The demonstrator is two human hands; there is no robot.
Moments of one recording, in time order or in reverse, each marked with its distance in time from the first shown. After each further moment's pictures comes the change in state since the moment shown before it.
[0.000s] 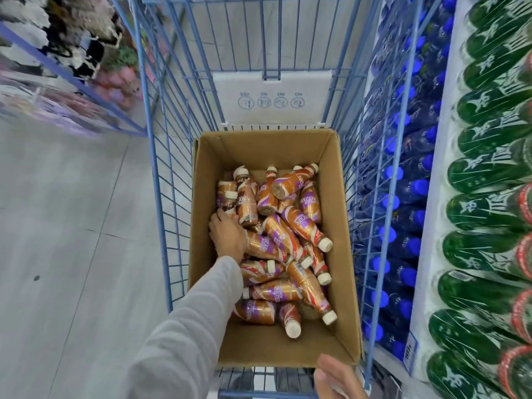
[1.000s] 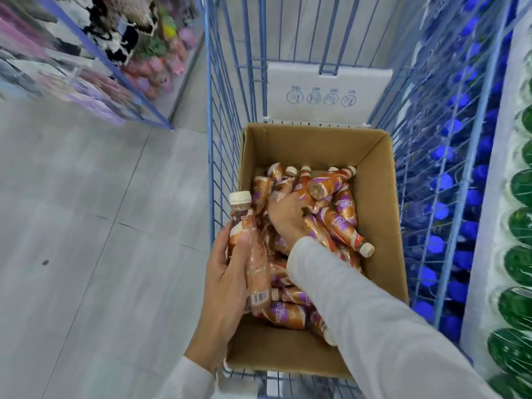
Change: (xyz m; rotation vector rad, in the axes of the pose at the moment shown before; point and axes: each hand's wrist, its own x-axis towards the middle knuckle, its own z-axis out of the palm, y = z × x) left_hand -0.118 -0.010 -0.186 -0.933 -0.240 -0.100; right_hand 0.153 -0.248 0.310 -0.729 0.062 -0.443
